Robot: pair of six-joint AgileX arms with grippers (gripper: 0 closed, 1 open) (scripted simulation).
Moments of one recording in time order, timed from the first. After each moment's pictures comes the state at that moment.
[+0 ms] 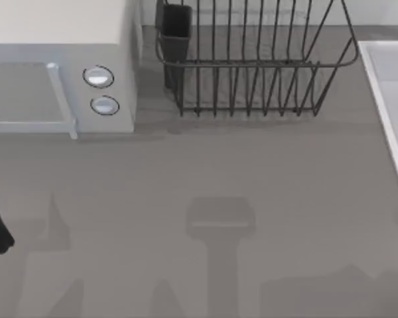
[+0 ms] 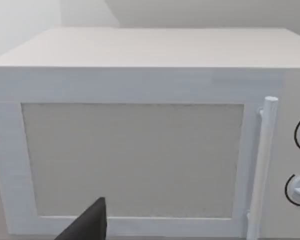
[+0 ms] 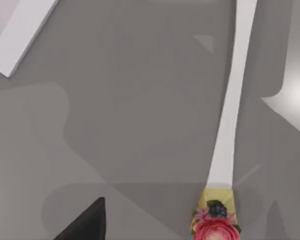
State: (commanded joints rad) left arm 0.00 0.00 0.00 0.00 0.00 0.00; right arm -0.11 1.22 0.75 -1.06 0.00 0.83
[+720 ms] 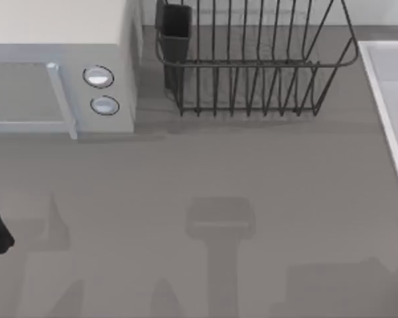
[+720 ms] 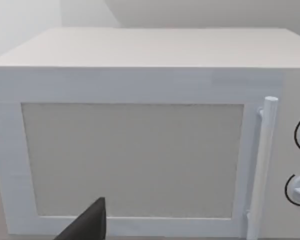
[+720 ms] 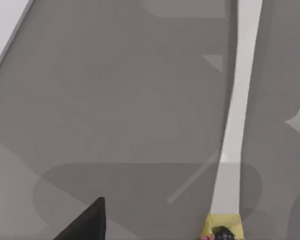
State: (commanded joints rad) left arm 0.00 0.00 0.00 0.00 0.00 0.00; right arm -0.11 1.32 0.72 -0.98 0.00 0.87
